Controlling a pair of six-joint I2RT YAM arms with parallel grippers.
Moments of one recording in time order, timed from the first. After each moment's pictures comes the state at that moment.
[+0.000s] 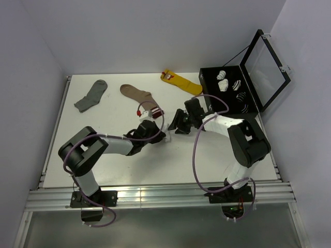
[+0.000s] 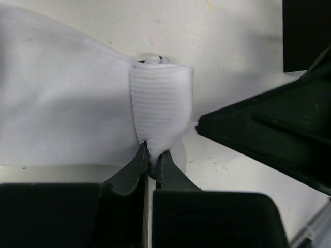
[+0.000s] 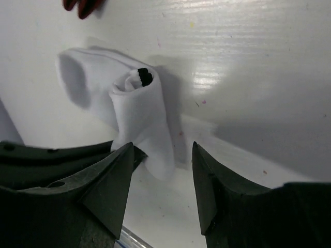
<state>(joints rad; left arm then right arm) -0.82 1.74 0.75 0.41 -0.20 -0.91 0.46 1.74 1.00 -0.19 -0.28 0.79</state>
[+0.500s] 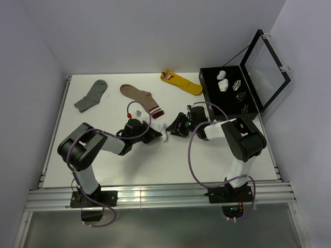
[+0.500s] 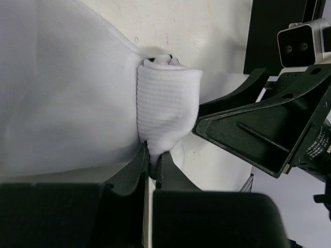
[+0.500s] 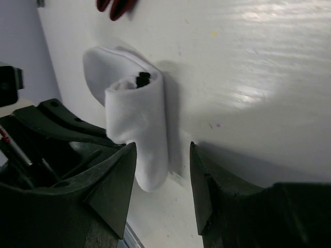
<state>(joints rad) -0.62 1.78 0.60 0.68 0.17 -1.12 0.41 1.79 0.73 0.38 -0.48 0.91</state>
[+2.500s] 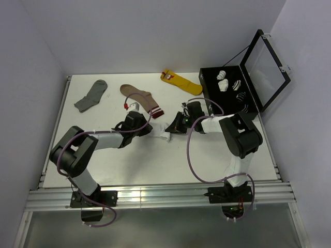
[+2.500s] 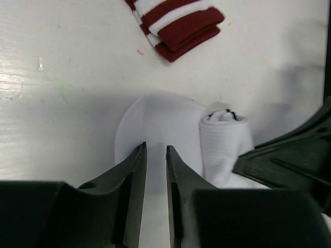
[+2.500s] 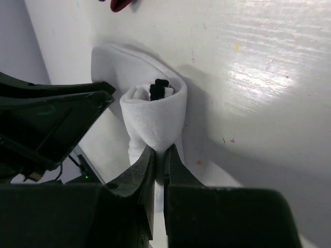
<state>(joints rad) -0.59 1.66 0.72 0.33 -0.10 -0.81 0.41 1.87 0.87 0.23 -0.58 0.82</state>
